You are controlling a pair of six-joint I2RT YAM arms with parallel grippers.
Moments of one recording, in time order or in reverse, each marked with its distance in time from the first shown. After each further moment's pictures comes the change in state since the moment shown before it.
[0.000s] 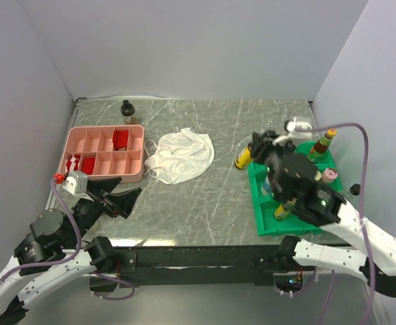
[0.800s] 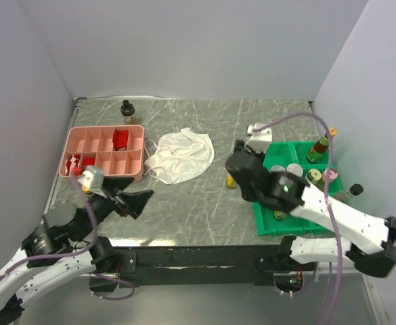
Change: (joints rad) left arm 0.000 0.078 0.003 0.038 0.087 -0.001; right arm 0.047 0.314 0.186 -0.473 0.161 0.427
